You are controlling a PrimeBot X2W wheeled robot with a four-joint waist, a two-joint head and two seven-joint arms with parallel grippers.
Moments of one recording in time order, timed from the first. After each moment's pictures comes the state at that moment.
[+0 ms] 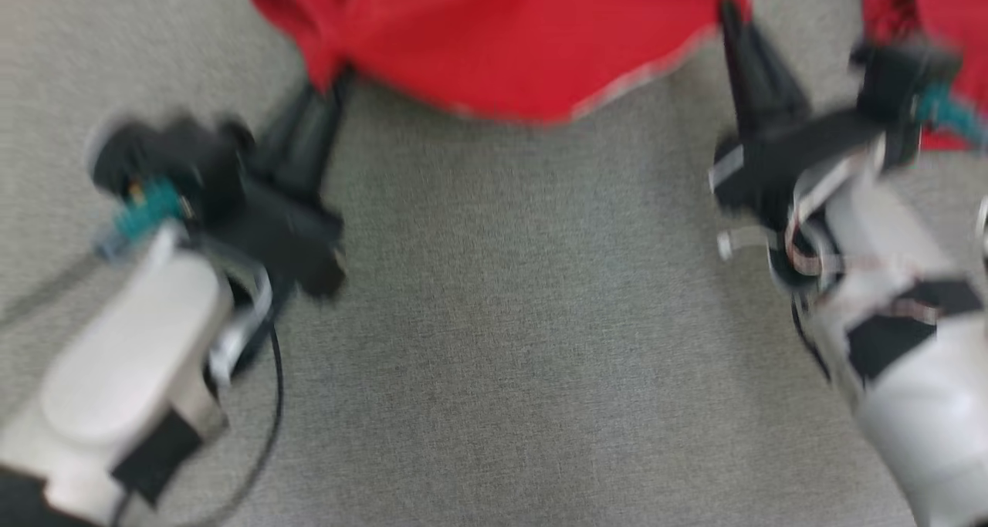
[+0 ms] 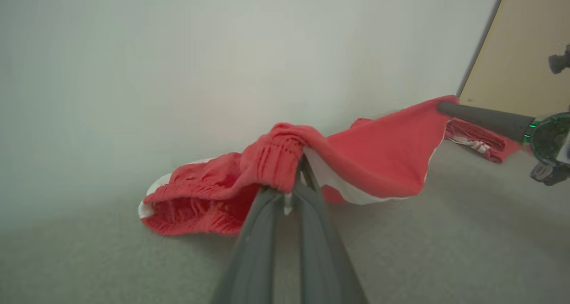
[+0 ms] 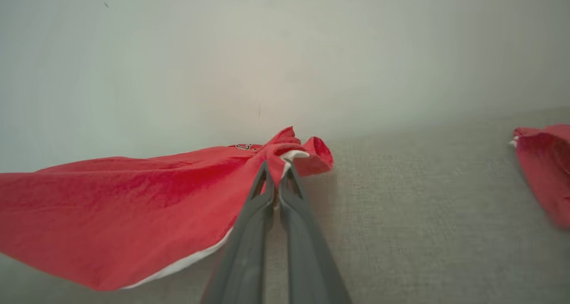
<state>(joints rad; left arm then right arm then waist) -0.94 0.50 -0.77 0.29 -0.72 -0.02 -0.26 -0.96 -0.26 0.46 0.66 0.74 0.13 -0.22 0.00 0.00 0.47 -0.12</state>
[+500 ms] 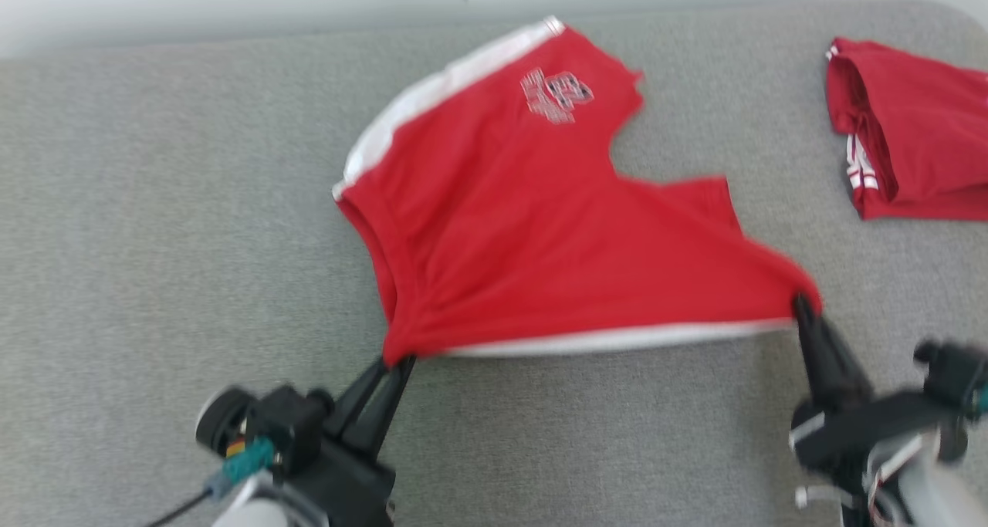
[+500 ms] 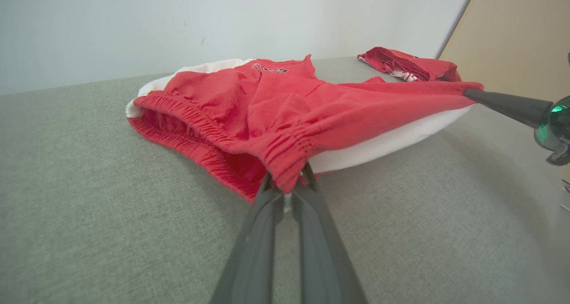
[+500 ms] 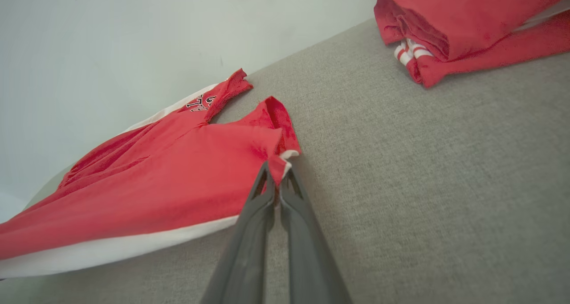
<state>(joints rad) -0.43 0.44 -0.74 0.18 -0.63 -0.04 -0.26 -0.27 -0.34 0.22 0.32 0.79 0.13 -0.16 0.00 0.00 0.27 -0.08</state>
